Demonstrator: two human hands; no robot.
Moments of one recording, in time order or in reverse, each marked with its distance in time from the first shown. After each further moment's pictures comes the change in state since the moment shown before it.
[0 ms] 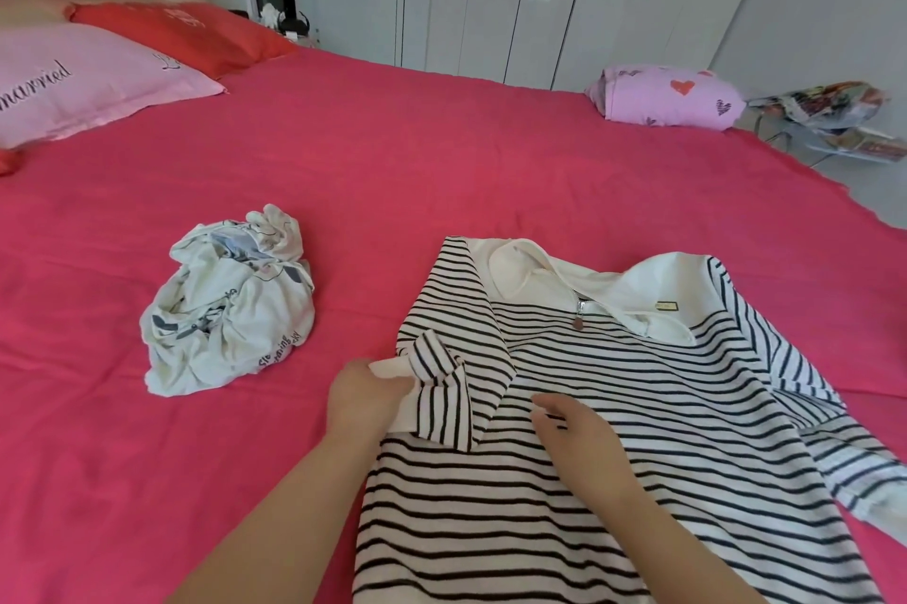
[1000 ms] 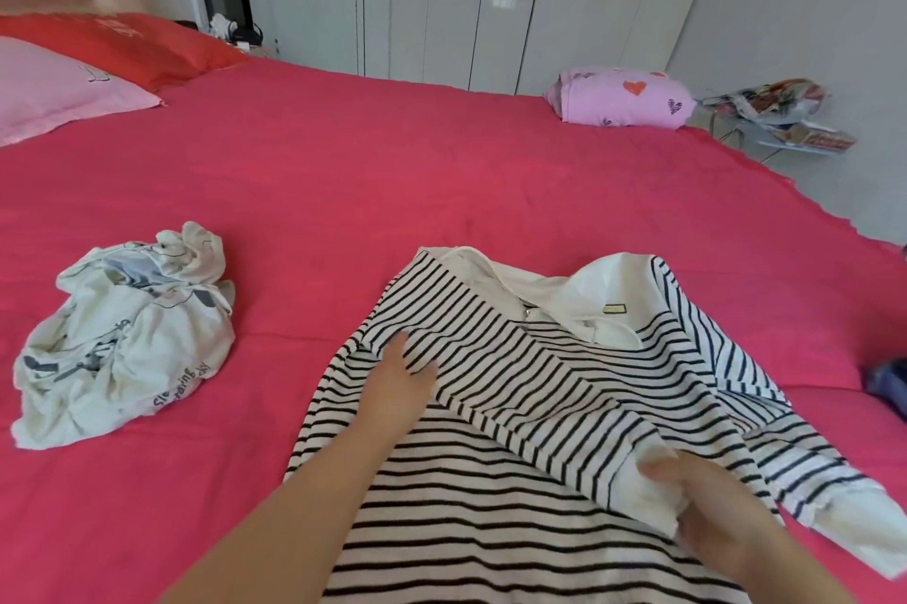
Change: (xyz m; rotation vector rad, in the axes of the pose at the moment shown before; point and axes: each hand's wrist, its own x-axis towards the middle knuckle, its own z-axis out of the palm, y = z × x) left_hand 0.008 0.041 0.094 0.115 -0.258 0.212; right_hand 0.000 0.113 -0.103 1.018 -0.078 0.550
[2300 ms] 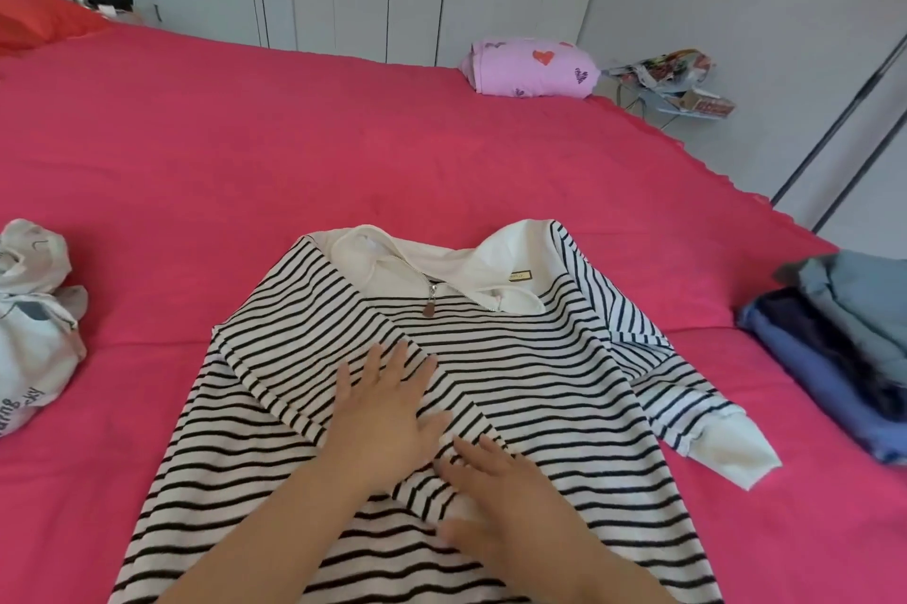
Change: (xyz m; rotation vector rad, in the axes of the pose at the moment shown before) left_hand -0.029 0.013 0.069 0.902 -0.240 0.412; right_hand -0.019 0.040 0.044 -1.501 -0.185 -0.607
